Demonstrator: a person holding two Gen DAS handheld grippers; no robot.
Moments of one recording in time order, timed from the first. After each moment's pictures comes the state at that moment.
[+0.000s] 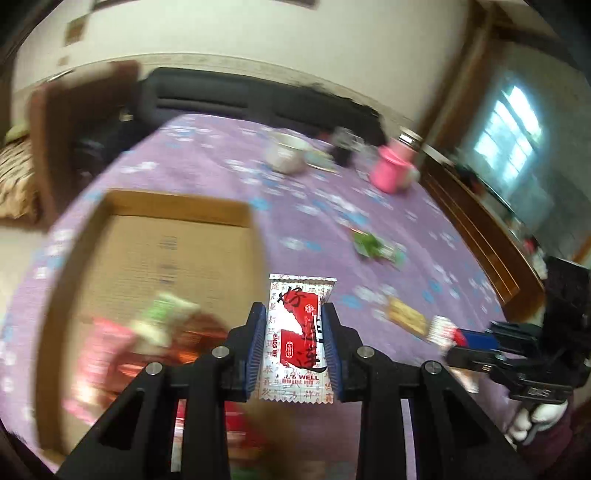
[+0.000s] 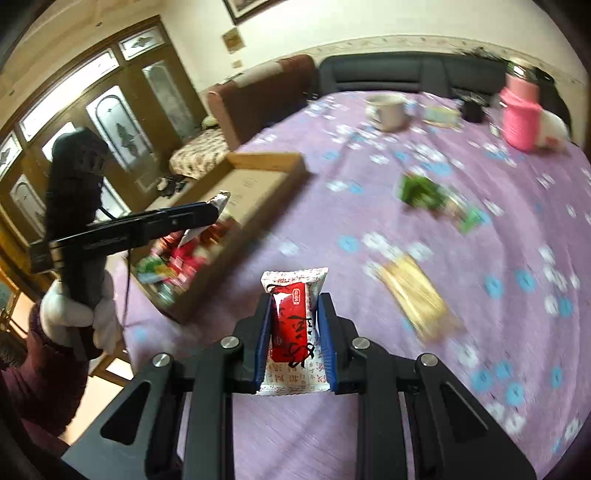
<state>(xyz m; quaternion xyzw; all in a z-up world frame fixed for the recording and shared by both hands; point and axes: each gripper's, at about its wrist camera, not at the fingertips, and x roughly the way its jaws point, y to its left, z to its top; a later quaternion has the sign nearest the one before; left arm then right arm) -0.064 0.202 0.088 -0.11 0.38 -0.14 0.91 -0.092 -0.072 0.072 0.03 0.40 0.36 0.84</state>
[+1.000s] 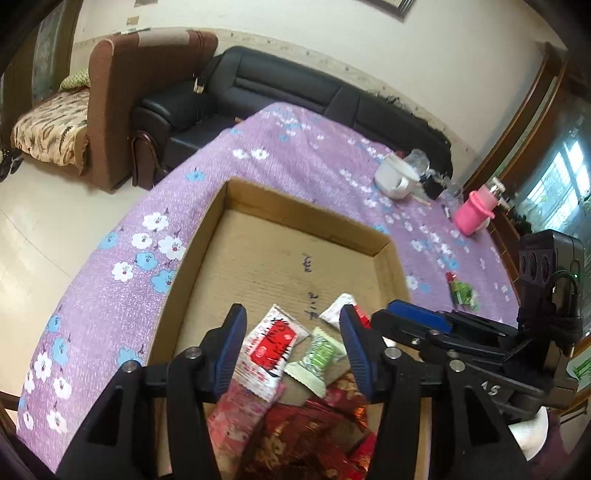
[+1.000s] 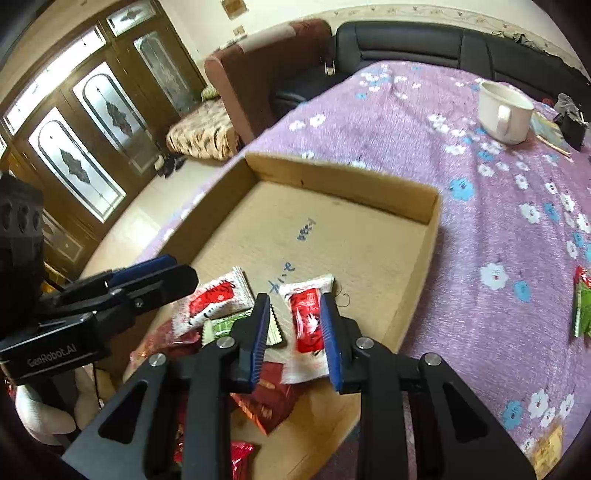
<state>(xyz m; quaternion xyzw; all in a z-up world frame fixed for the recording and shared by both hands) -0.033 0.300 0.065 -0.18 0.40 -0.05 0.90 0.021 0.112 0.047 0.02 0.45 0.34 0.82</state>
